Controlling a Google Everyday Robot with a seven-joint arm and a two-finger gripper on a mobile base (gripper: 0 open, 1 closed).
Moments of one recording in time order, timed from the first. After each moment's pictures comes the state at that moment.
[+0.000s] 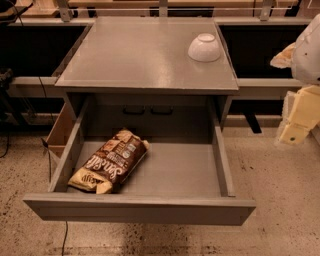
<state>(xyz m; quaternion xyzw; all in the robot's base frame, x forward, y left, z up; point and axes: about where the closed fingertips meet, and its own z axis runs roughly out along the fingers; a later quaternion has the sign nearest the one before) 0.438 -0.217 0.976 -0.60 0.78 -0.03 0.16</state>
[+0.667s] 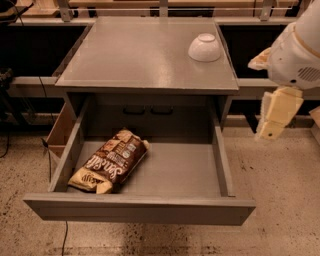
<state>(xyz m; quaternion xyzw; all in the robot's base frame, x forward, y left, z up) 0.468 -0.192 0.953 -0.64 0.75 -0.01 0.17</state>
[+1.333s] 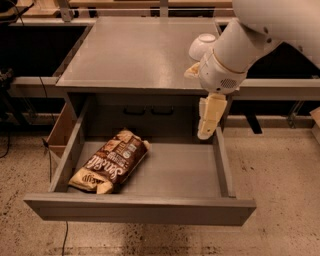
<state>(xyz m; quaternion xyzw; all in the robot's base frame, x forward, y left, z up) 0.541 -0.090 0.888 -0.73 0.66 0.05 0.20</state>
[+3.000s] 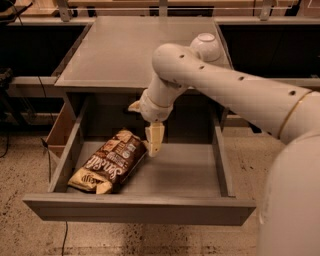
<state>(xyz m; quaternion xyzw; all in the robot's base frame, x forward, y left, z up) 0.603 0.050 0.731 -0.82 0.53 0.11 0.18</state>
